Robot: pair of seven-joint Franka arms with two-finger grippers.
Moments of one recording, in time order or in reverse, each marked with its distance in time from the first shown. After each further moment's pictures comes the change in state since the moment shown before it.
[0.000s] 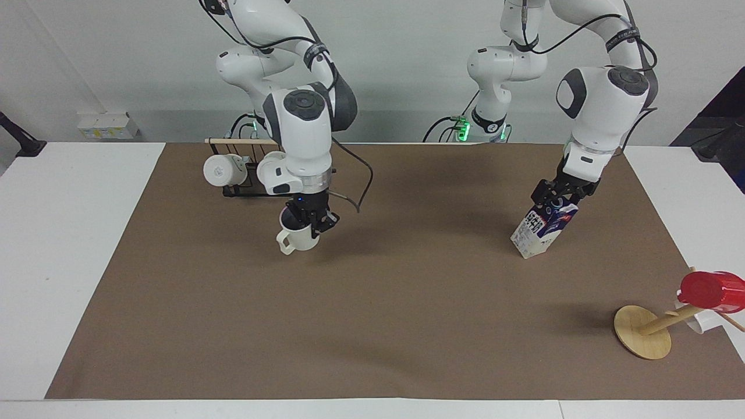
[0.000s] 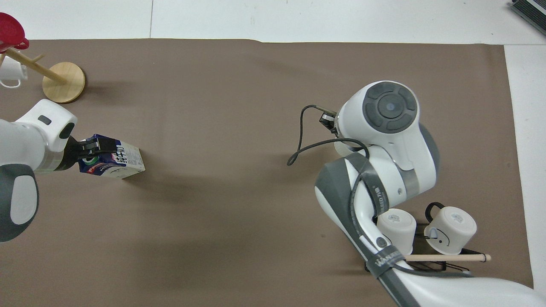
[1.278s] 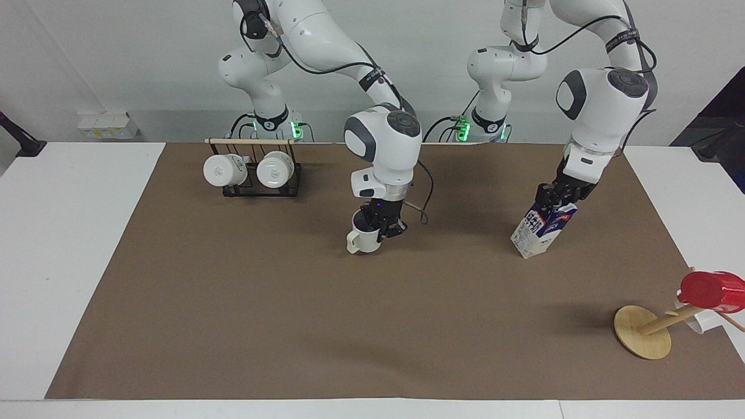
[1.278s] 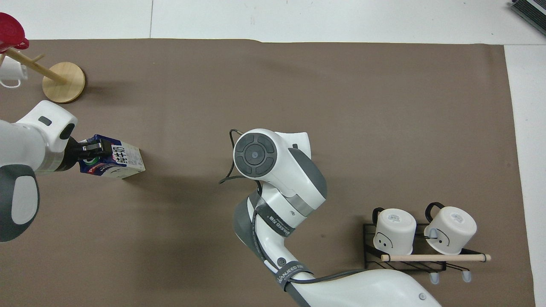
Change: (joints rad) left arm 0.000 0.000 0.004 -0.004 0.000 0.004 -0.004; right arm 0.207 0.217 0.001 0.103 -0.055 0.090 0.399
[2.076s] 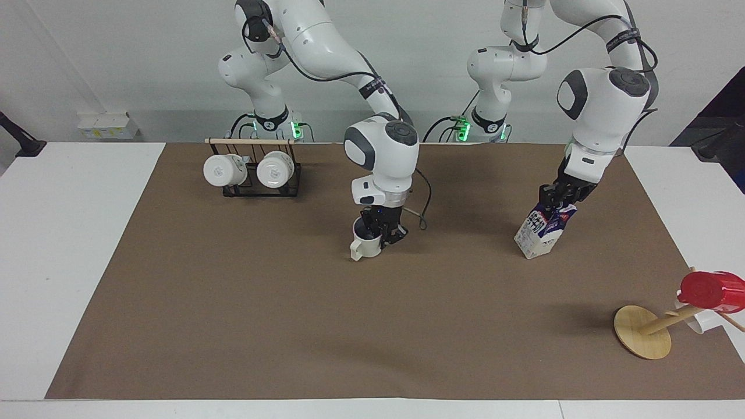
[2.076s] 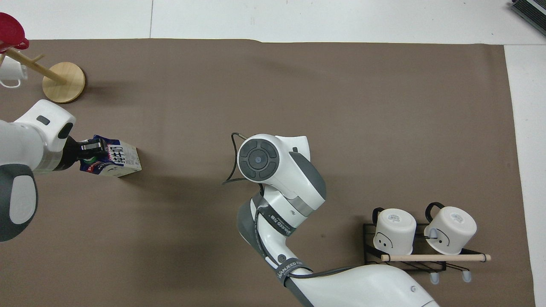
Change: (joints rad) left arm 0.000 0.000 0.002 0.006 0.000 0.001 0.004; right arm -0.003 0.008 -0.005 -0.040 0.000 0.059 0.002
